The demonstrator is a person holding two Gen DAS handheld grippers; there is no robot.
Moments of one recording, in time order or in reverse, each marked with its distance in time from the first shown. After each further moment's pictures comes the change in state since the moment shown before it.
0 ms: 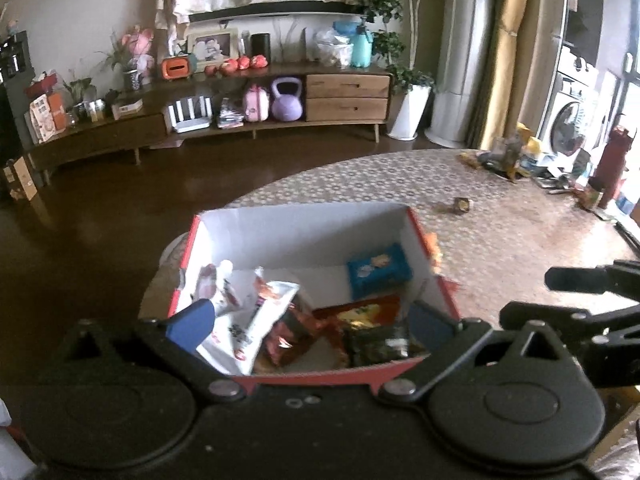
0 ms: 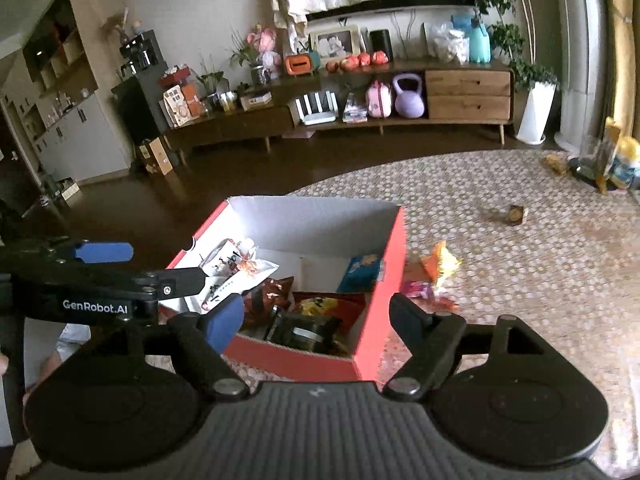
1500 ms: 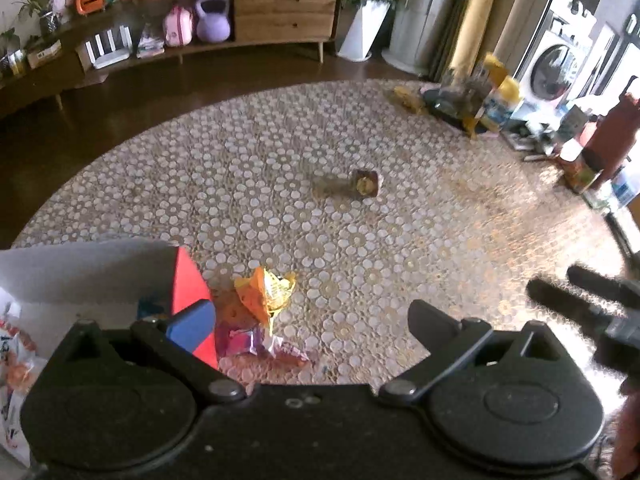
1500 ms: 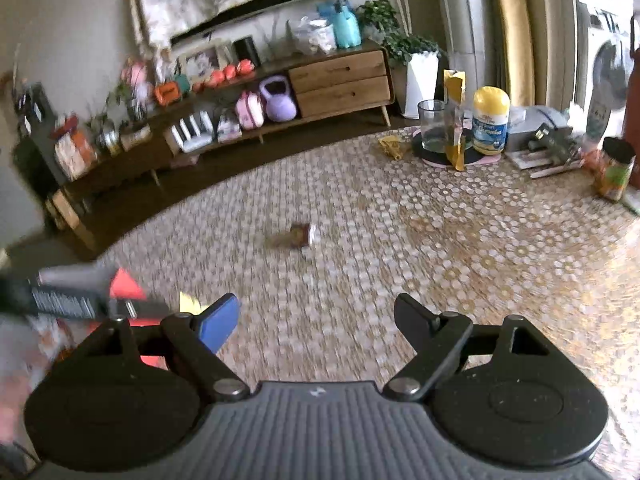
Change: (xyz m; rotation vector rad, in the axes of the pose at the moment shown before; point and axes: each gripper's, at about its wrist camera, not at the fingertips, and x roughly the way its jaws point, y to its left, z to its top) left arm 0.199 -0.186 0.092 0.000 0.291 -0.095; right arm 0.041 -0.277 0.033 0.243 -0.021 -0.189
